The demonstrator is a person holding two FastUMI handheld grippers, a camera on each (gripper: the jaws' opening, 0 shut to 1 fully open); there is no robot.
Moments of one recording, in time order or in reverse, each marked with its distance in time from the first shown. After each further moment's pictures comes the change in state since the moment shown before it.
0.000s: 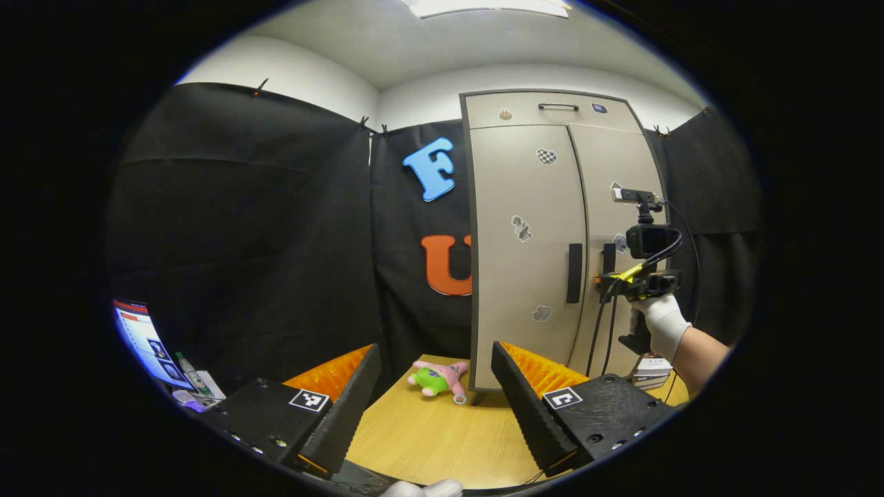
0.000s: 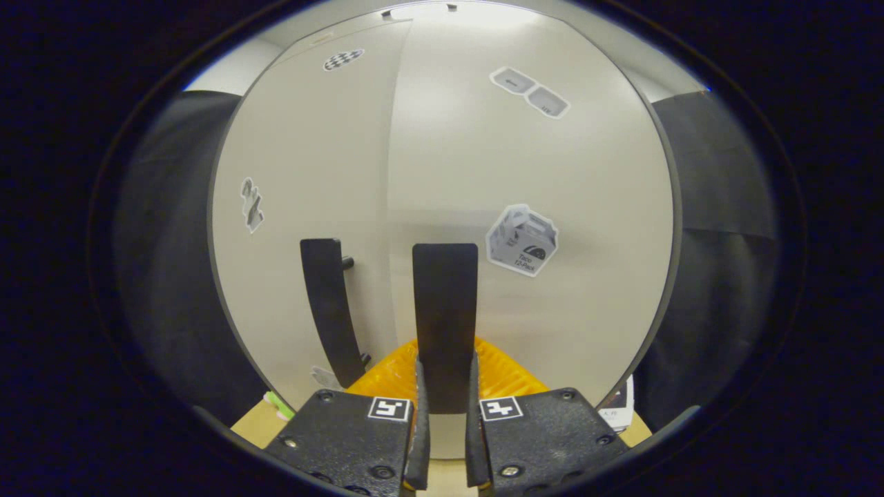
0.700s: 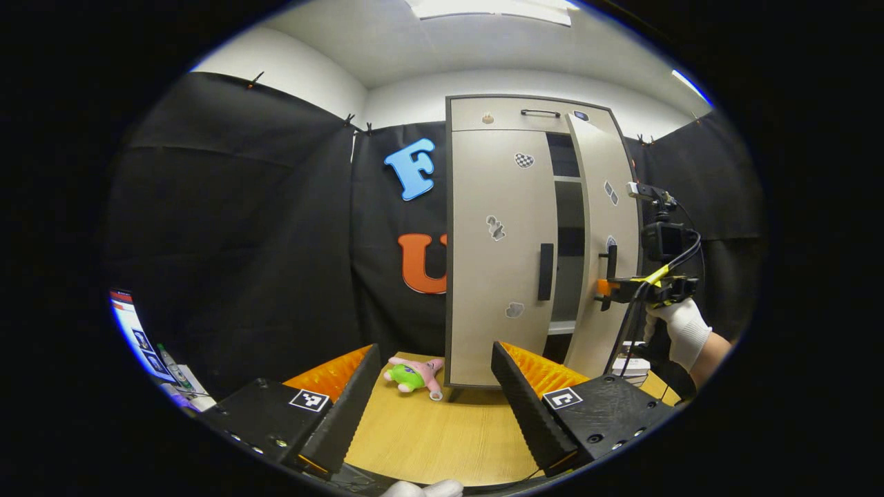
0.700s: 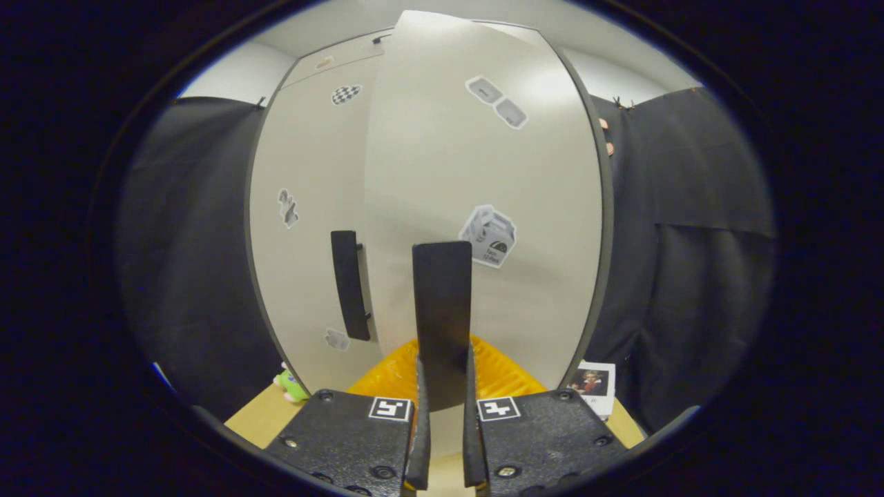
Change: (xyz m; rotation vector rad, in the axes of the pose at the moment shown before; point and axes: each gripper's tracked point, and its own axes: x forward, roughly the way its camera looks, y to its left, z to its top) left arm -0.018 -0.022 -0.013 -0.037 -0.008 -0.113; right arm -0.091 -0.041 -0.015 0.019 0.001 0.009
